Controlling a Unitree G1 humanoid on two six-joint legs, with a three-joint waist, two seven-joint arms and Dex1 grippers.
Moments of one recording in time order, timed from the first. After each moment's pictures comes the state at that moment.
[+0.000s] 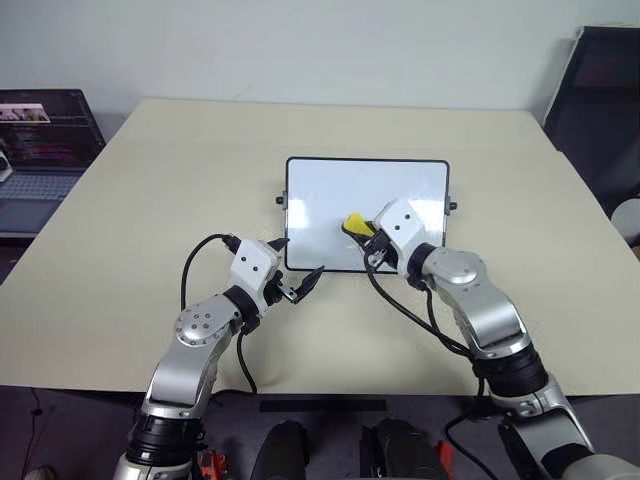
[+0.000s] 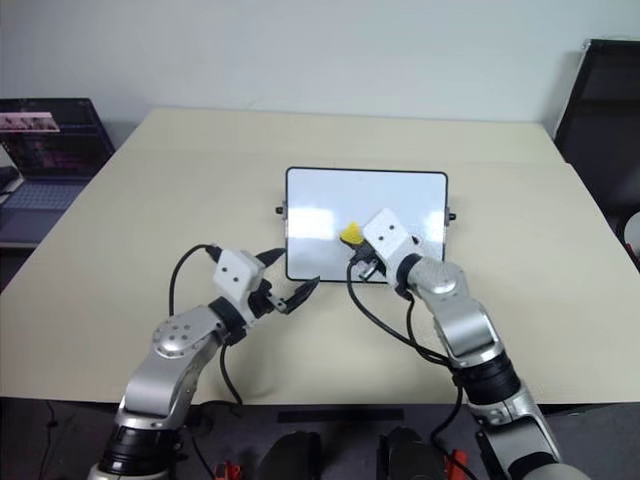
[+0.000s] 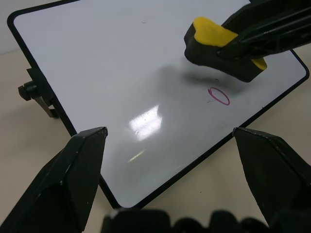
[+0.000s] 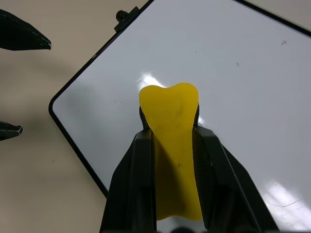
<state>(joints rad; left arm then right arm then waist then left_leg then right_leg) -0.16 0.38 -0.03 -0.26 -0.16 0.29 -0.54 -0.55 -0.24 0.25 -0.18 -0.03 0.67 0.48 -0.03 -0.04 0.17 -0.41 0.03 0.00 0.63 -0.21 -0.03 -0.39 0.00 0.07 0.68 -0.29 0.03</state>
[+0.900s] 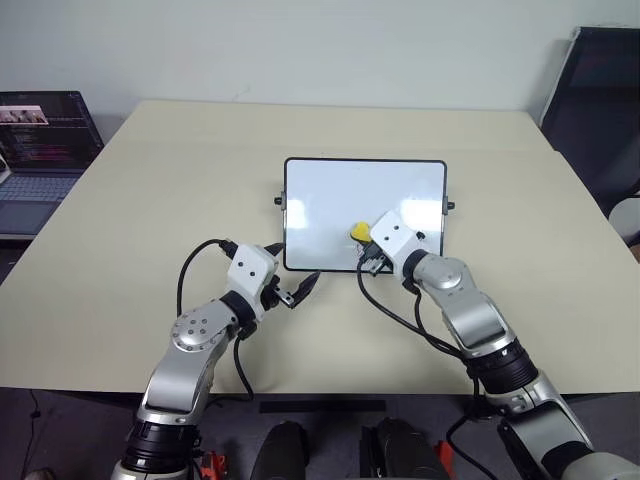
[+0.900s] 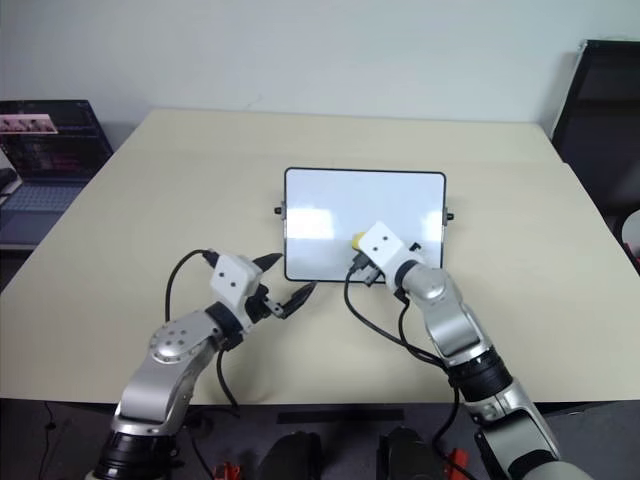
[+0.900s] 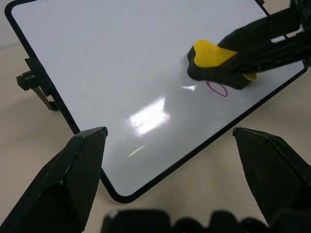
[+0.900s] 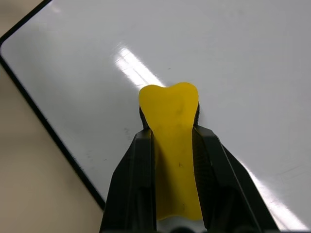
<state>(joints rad) -0.12 0.39 -0.02 -0.27 -0.16 0.29 -0.54 -0.53 -0.26 0.35 -0.07 -0.18 0.57 0.41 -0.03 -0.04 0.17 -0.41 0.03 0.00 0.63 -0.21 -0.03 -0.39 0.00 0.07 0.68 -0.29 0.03</state>
